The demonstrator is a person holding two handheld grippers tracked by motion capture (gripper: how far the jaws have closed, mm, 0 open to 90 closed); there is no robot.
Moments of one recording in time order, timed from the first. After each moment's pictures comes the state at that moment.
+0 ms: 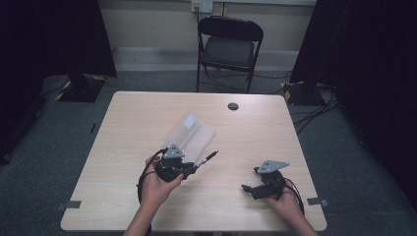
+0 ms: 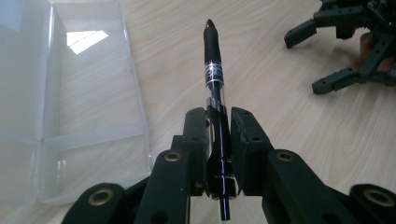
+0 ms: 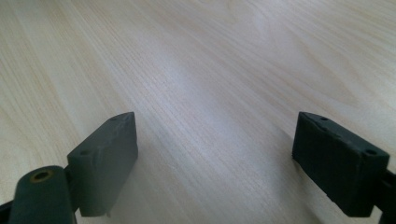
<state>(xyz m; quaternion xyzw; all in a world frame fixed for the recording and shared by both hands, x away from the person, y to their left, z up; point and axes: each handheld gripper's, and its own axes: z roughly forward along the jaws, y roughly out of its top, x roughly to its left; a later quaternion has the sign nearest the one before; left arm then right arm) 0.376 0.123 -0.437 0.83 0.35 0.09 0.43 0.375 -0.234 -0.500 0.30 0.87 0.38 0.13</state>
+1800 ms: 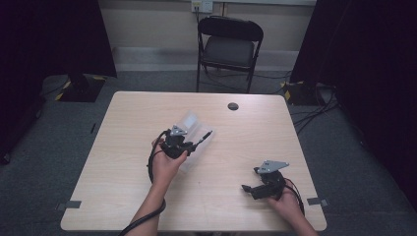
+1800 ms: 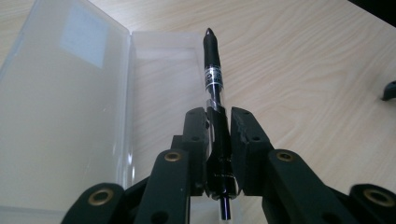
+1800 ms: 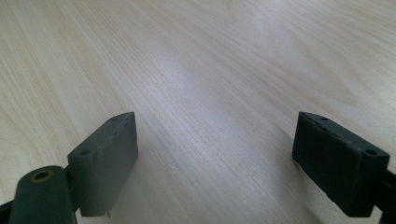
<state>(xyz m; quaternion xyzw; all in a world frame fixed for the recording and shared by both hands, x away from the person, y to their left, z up) 0.447 0.116 -0.449 0.79 0.42 0.13 0.42 0.375 -0.234 -0.500 0.30 0.87 0.38 0.13</state>
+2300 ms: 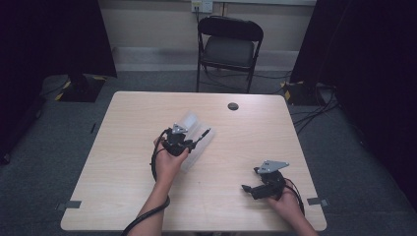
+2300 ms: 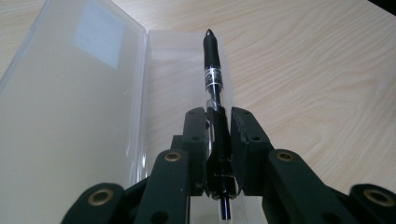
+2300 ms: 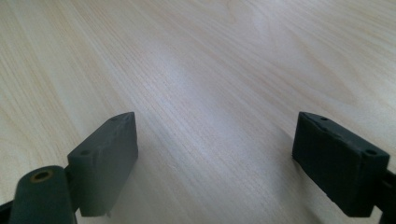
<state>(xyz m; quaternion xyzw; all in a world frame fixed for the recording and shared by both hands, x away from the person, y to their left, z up) 0.459 0.112 -0.459 0.78 0.44 0.14 0.42 0.375 -0.234 -0.500 0.30 0.87 0.38 0.13</state>
